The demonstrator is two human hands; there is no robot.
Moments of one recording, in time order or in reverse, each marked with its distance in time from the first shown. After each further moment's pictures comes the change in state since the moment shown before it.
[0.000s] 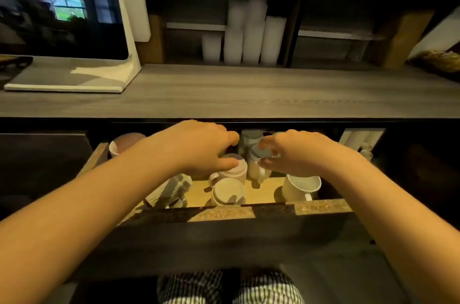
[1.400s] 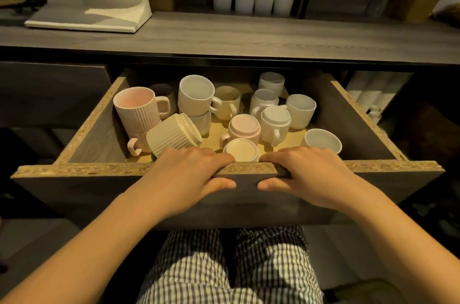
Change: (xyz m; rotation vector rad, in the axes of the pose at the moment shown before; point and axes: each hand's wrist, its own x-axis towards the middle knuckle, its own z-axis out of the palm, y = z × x) left_hand -0.122 0.069 0.097 -0.166 0.065 -0.079; right_hand -0.104 -0.037 0.099 0.069 0.032 -0.169
